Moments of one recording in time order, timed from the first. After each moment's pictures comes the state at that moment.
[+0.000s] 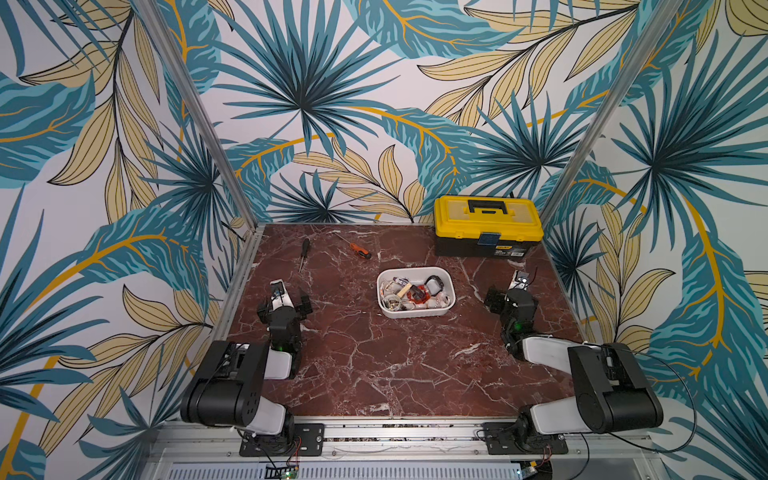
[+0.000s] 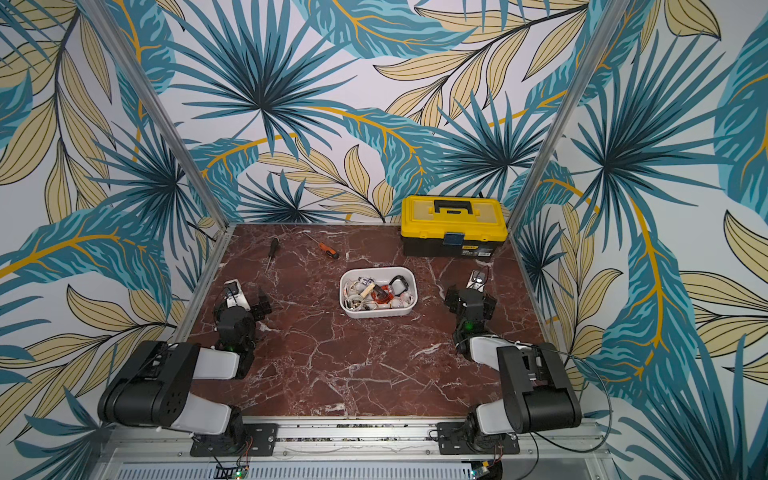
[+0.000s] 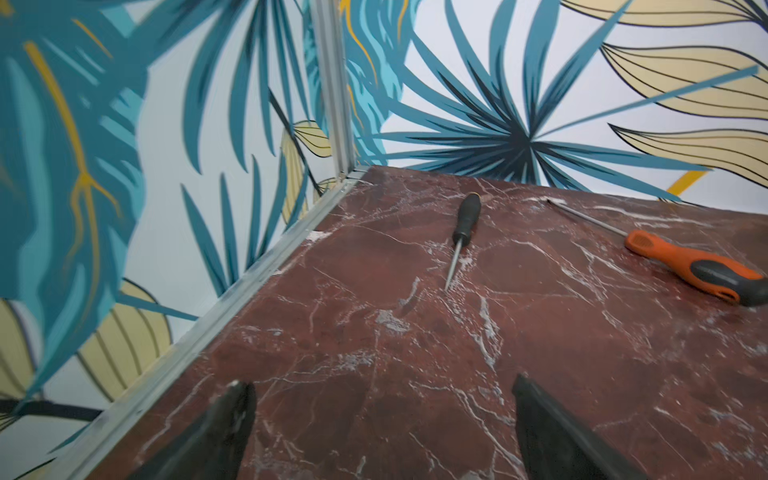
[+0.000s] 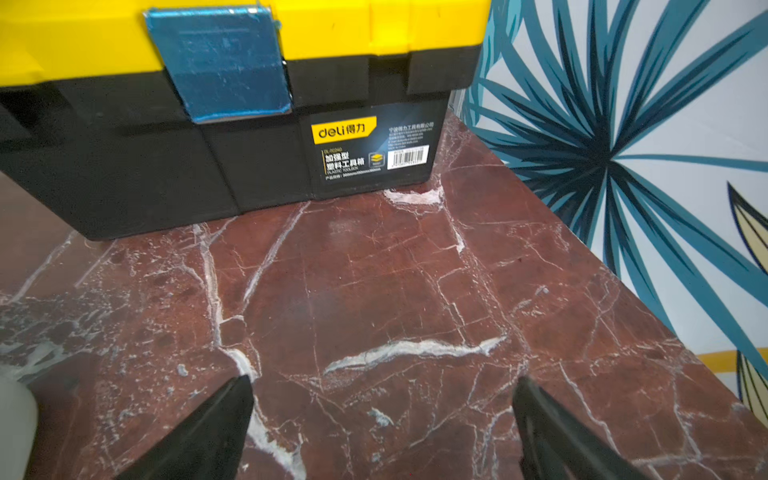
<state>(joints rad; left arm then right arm) -0.03 1.52 0.23 1.09 -0.37 -0.07 0.06 1.45 0.42 0.66 0.41 0.14</state>
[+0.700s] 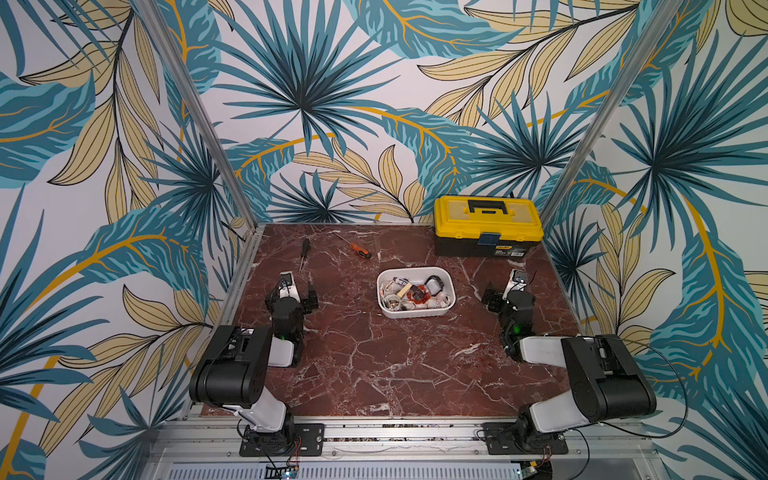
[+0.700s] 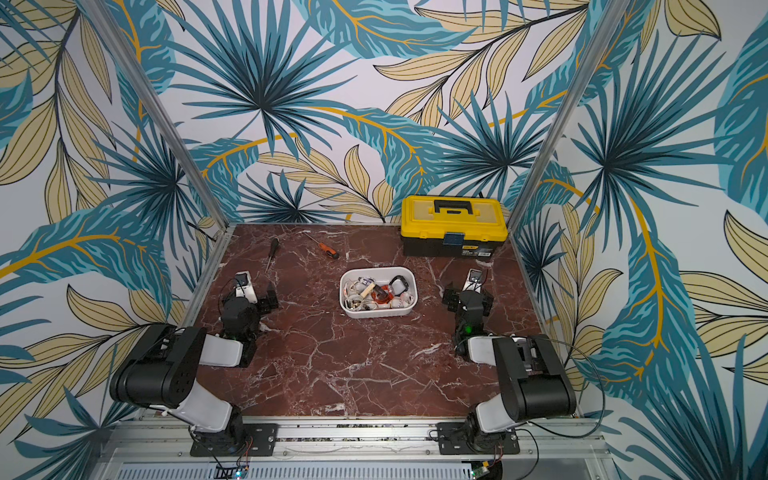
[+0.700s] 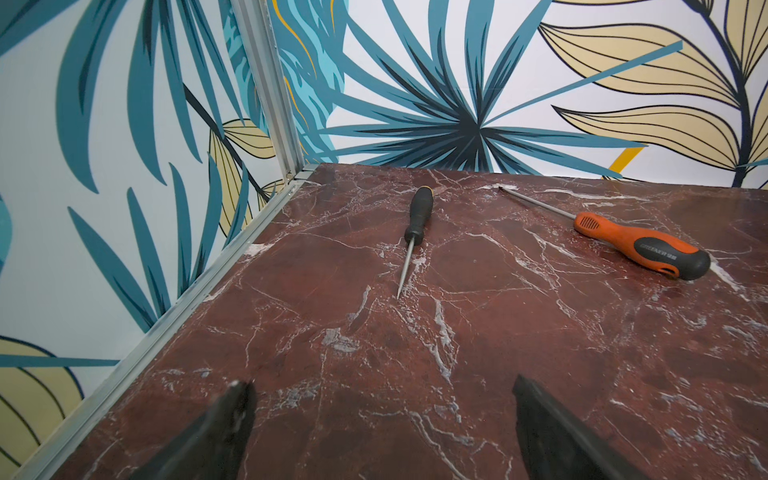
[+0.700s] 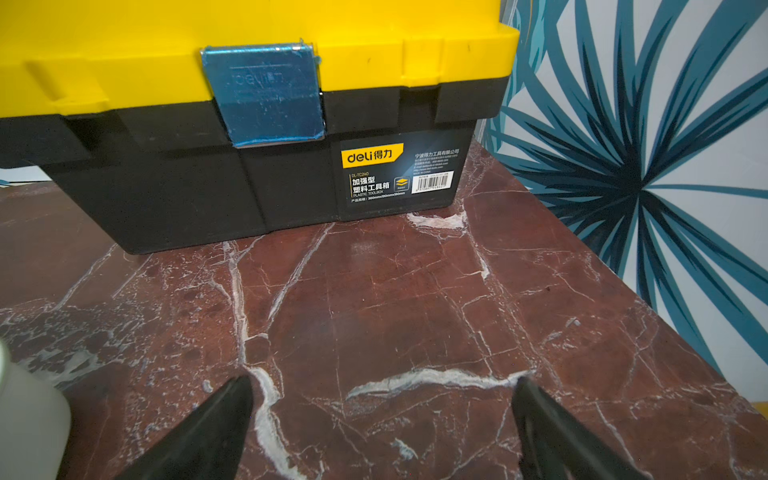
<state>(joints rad) -0.02 1.59 0.33 1.05 -0.26 -0.04 0.06 1.51 0.40 0.79 0.37 0.12</state>
